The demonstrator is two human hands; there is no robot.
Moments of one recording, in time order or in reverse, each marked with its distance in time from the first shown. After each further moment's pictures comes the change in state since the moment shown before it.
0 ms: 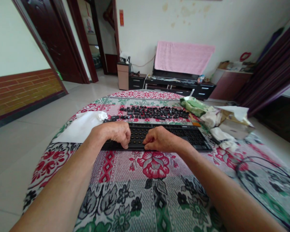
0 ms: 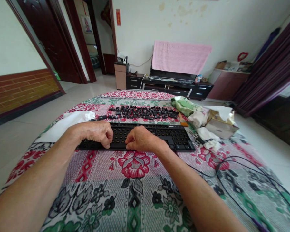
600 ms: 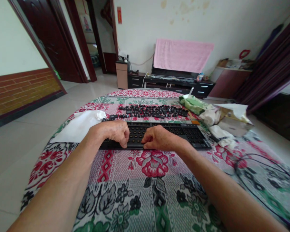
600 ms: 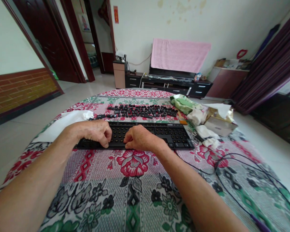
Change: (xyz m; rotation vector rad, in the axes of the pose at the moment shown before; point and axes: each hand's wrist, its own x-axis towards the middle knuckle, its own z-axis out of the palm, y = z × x) left_hand 0.001 0.000 0.000 -0.019 -0.006 -0.001; right_hand 0.000 -0.006 -0.002 -0.054 -0.008 0.005
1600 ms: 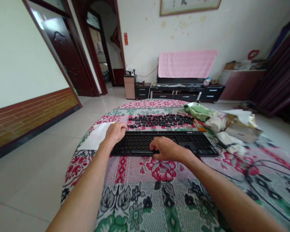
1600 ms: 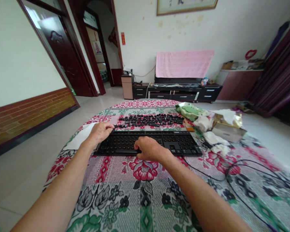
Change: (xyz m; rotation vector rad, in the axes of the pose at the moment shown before) left_hand -0.008 -0.050 0.007 0.012 0.825 -0.305; right_hand -0.006 -0.008 0.007 -0.254 0.093 0.002
